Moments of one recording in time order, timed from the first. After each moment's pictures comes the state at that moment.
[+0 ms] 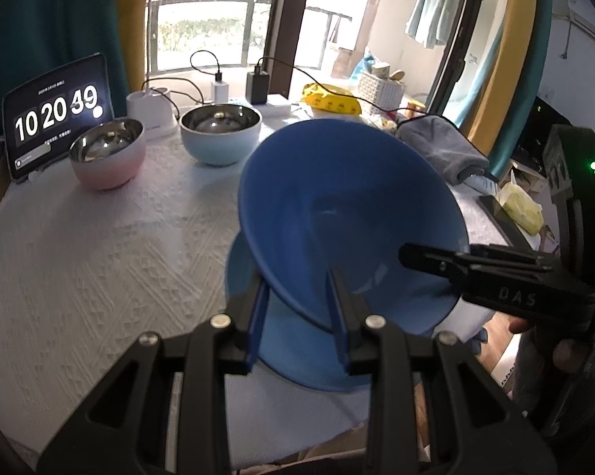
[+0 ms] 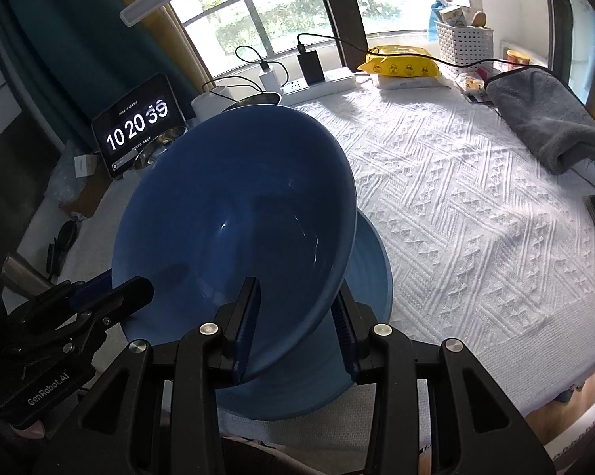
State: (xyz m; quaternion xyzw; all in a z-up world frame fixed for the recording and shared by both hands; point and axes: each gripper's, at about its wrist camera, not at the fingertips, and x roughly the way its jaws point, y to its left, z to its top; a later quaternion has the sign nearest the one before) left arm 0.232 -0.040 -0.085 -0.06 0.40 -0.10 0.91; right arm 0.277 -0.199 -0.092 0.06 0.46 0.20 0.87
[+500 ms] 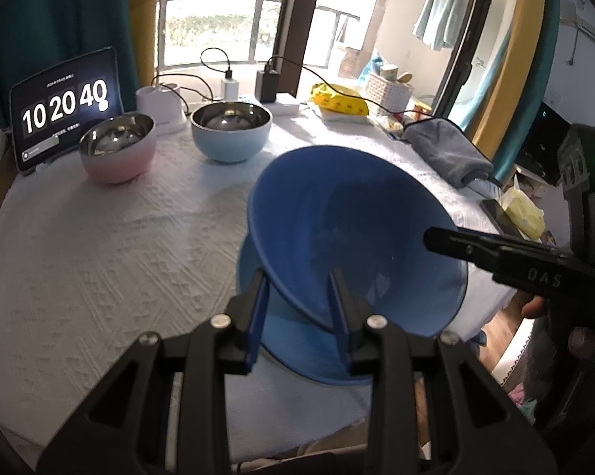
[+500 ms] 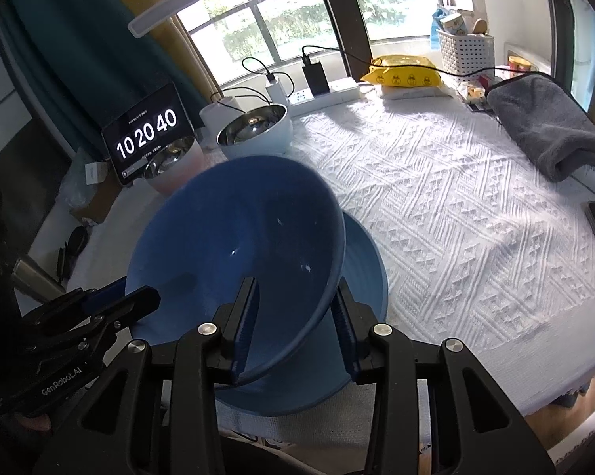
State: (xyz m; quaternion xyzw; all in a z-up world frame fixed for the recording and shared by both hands) left arm 0.228 -0.031 -0.080 -0.06 0.40 -0.09 0.91; right arm 0.275 -0.208 -0.076 0.06 0.44 0.21 0.87
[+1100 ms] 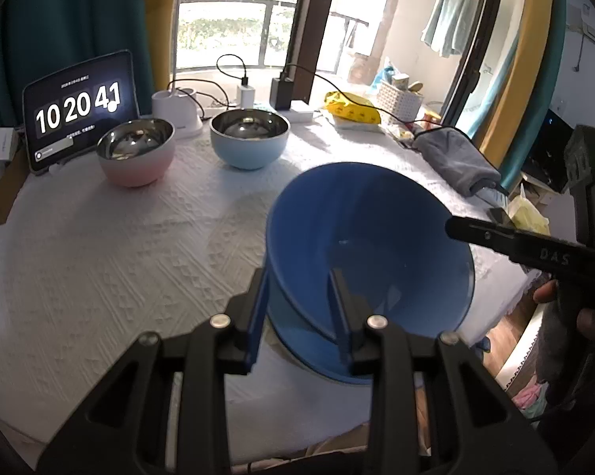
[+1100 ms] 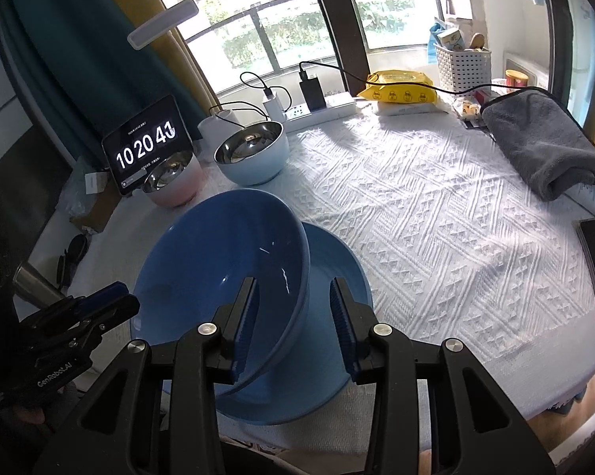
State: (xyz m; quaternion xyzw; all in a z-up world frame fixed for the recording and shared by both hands) left arm 0.225 -0.015 -0.074 -0.07 0.39 -0.07 0.91; right arm 0.280 -0.212 -0.063 0.06 0.43 0.21 0.88
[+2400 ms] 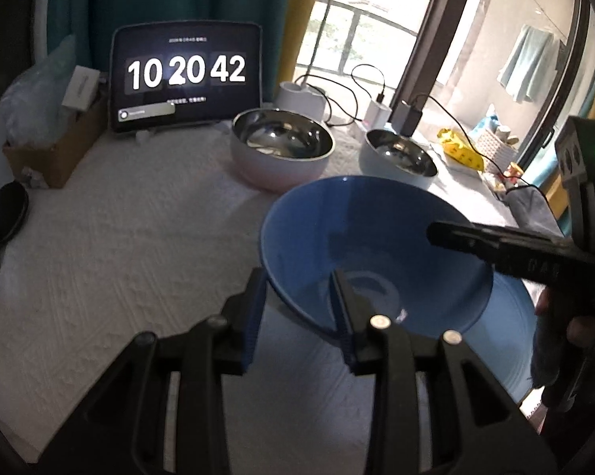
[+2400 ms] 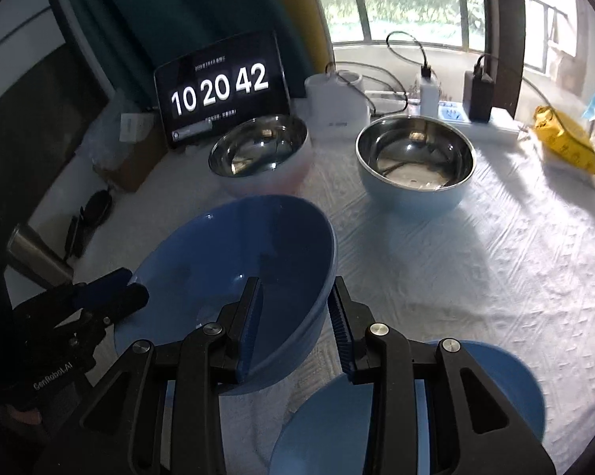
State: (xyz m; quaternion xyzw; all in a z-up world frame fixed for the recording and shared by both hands) left arm 0.253 0.131 -0.103 -0.14 0.40 0.03 0.91; right arm 0.364 -0.019 -0.086 -0.03 0.46 0.33 0.82
